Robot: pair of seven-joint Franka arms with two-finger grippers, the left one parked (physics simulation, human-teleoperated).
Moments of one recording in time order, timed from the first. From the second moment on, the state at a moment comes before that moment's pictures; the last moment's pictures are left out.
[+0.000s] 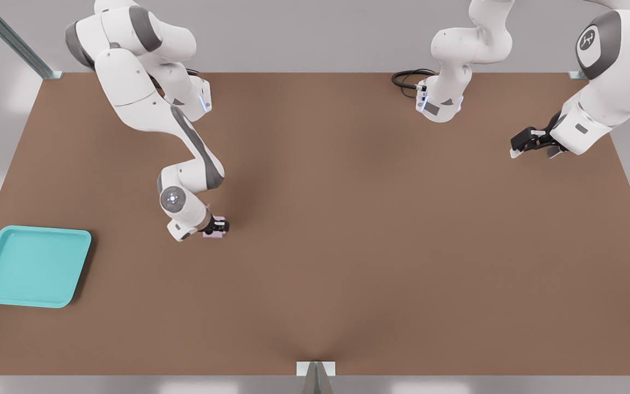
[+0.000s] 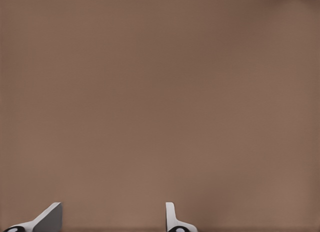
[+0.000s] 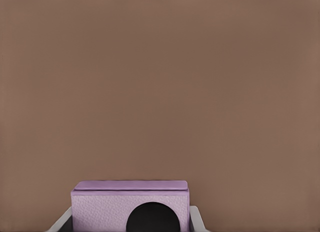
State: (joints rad) arm 0.11 0.49 0.17 -2.10 -0.04 2.56 0.36
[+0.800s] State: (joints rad) arm -0.59 0.83 0.16 -1.42 -0.08 2.32 -0.20
